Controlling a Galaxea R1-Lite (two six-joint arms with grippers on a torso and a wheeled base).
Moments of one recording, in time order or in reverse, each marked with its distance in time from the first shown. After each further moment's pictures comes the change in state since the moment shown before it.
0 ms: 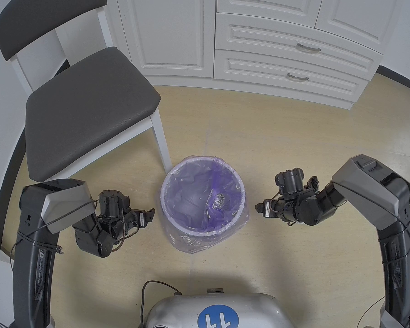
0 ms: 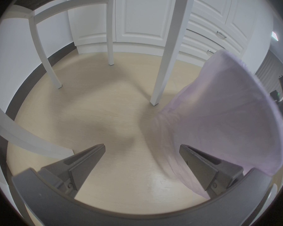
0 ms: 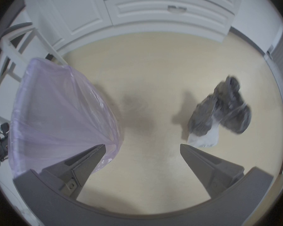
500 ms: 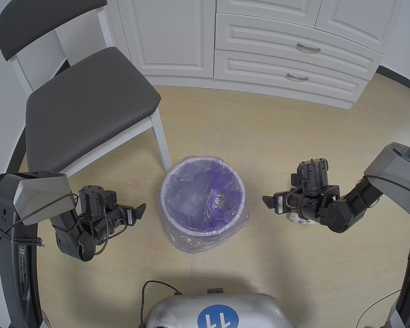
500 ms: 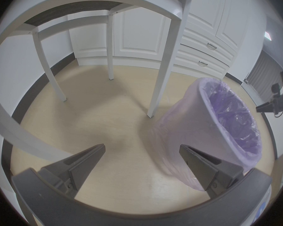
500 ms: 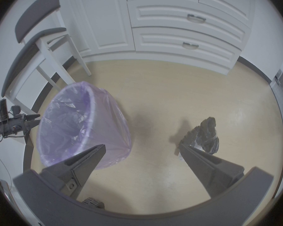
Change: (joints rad) left arm 0.031 -0.185 0.258 -0.147 -0.060 0.038; right arm 0.032 -0.299 0.374 -0.261 0.009 -0.198
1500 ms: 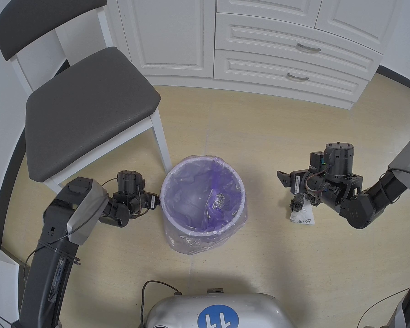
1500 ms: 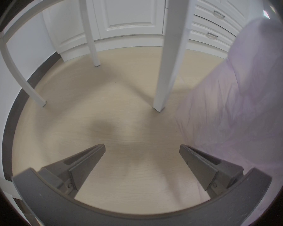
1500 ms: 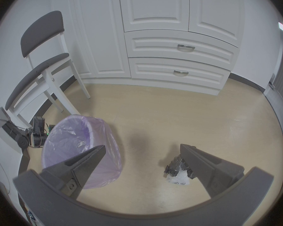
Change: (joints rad) left arm -0.025 0.415 -0.986 0.683 0.080 0.121; right arm -0.049 -0.143 0.103 -0.189 0.000 -0.069
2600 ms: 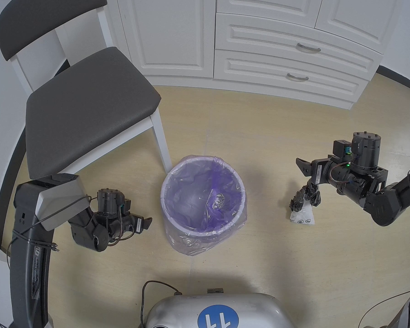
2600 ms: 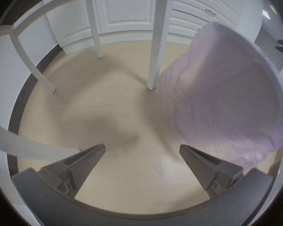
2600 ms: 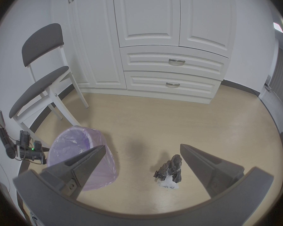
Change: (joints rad) left arm 0.016 -0.261 0.689 -0.331 -0.057 0.017; right arm -0.055 -0.173 0.095 -0.002 0.015 -0.020
